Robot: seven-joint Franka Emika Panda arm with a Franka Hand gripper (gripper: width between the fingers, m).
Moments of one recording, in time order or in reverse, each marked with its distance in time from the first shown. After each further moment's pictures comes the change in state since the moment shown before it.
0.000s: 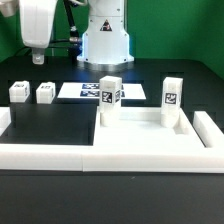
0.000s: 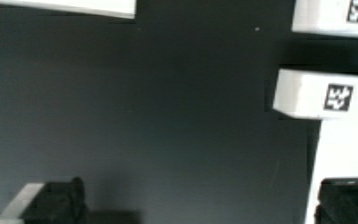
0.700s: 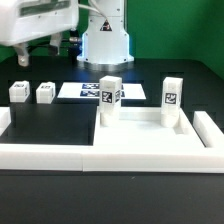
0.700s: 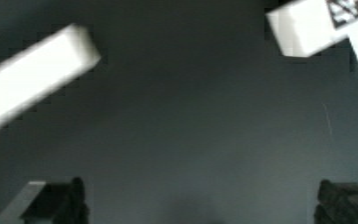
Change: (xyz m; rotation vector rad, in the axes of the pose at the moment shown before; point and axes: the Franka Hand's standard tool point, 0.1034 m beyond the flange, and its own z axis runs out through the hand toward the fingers) arm -0.005 -0.023 0.029 -0.007 0.072 0.766
